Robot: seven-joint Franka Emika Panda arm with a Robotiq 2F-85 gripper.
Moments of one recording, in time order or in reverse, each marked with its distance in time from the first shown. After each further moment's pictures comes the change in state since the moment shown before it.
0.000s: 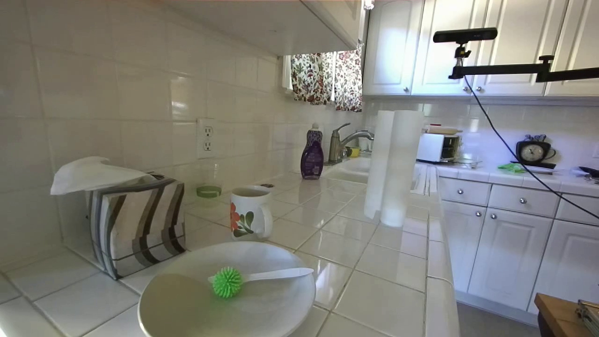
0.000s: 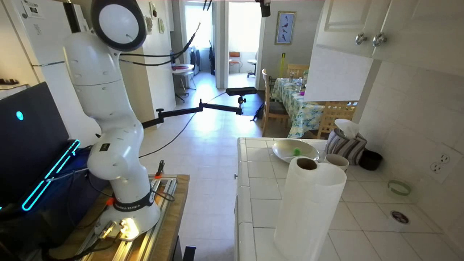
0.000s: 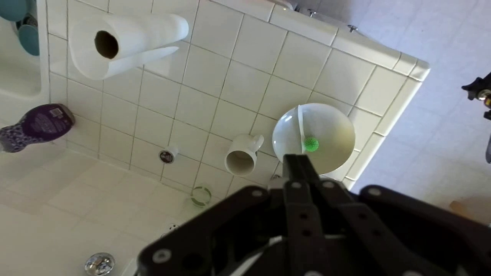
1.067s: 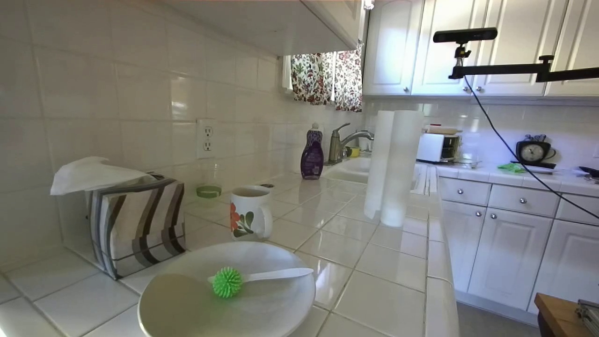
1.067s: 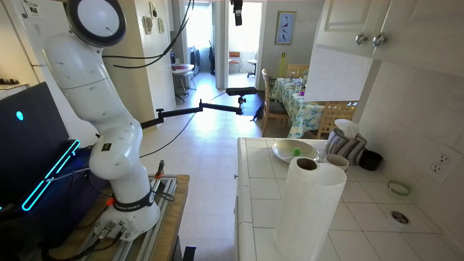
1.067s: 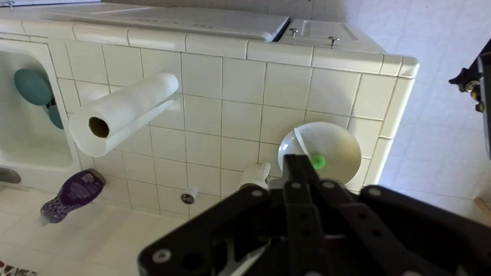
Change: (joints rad) arm 0.045 -0.149 0.113 -0.226 -0.003 -0.001 0.415
